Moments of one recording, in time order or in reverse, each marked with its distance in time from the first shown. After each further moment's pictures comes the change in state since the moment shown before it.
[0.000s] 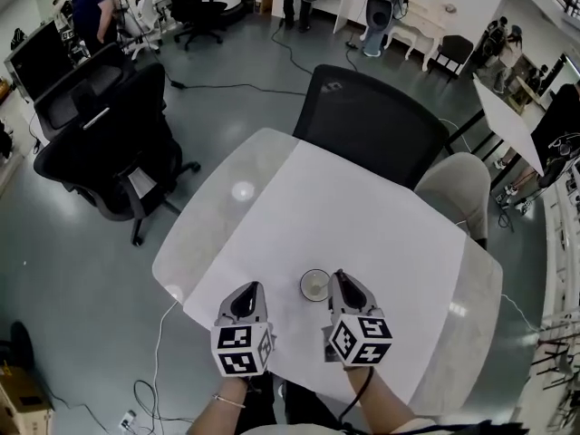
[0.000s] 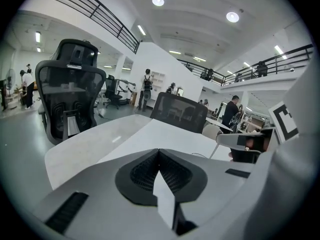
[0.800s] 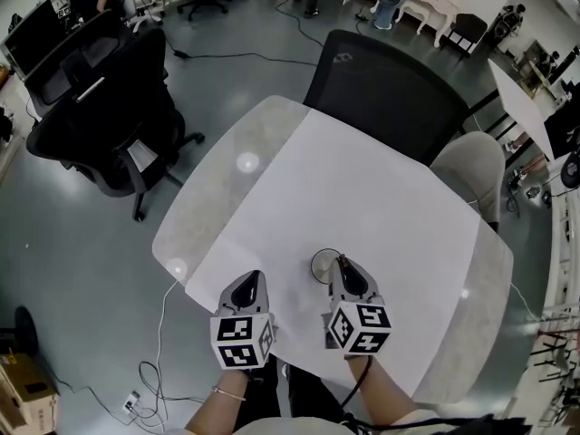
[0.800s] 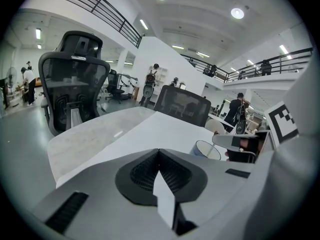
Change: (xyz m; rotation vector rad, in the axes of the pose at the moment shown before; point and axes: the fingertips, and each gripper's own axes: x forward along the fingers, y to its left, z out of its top) left arm -0.004 0.016 -0.030 -0.022 0.063 0.017; right arm 0.015 0.007 -0.034 -0.028 0.057 -0.018
